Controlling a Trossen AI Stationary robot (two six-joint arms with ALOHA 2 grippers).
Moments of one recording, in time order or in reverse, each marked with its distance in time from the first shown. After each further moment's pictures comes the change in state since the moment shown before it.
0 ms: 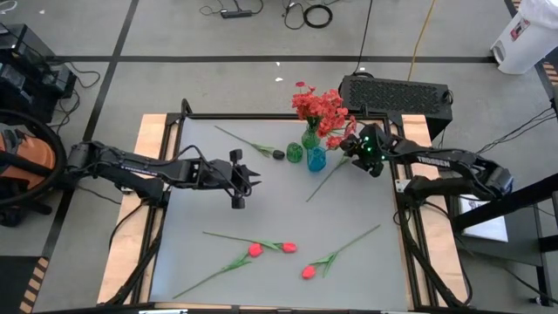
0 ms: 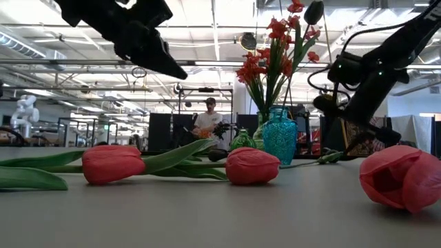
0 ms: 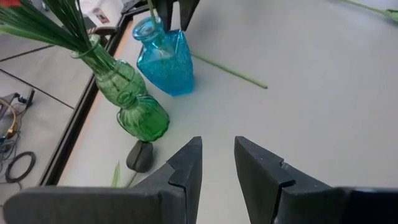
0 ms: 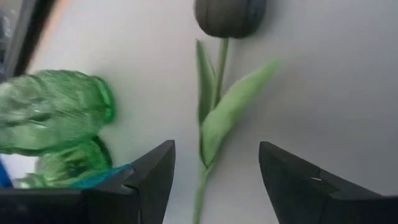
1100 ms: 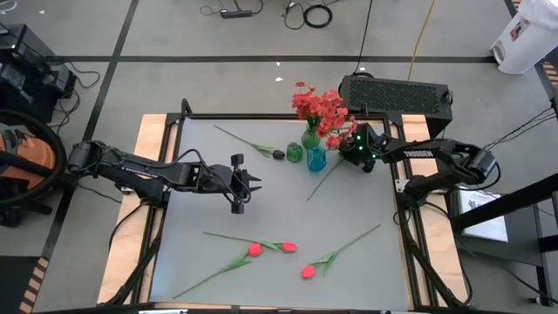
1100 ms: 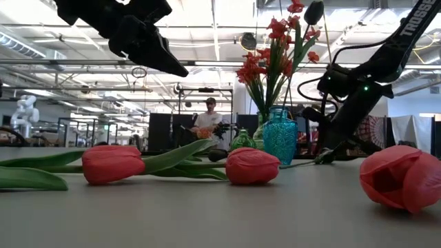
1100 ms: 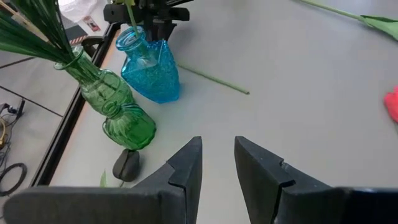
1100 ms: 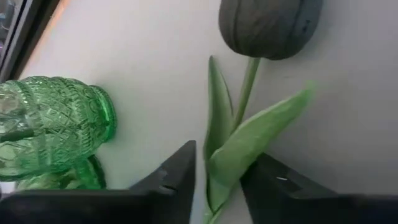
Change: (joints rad) left arm -0.049 0.007 0.000 0.014 -0.002 -0.003; right arm 0.000 0.221 0.001 0.256 0.034 -0.097
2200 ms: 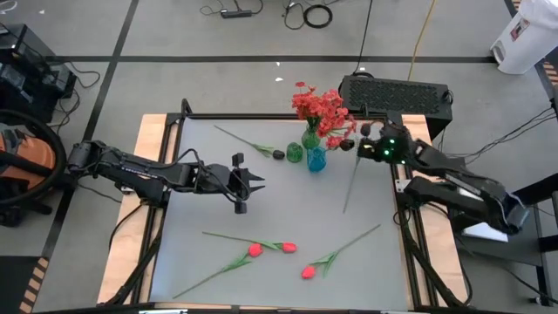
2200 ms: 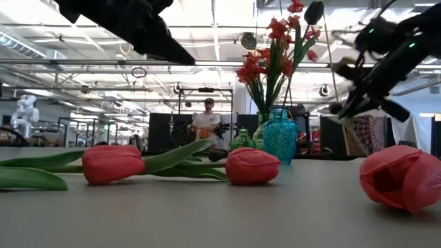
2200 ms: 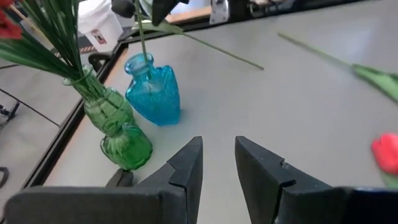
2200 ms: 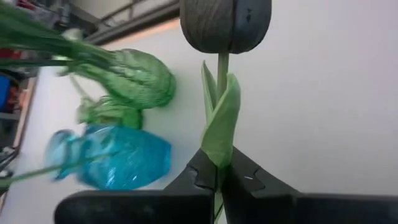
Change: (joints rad) left arm -0.007 0.000 0.000 0.103 -0.004 -0.084; right arm 0.002 -0.718 -0.002 -0.489 0.061 -0.420
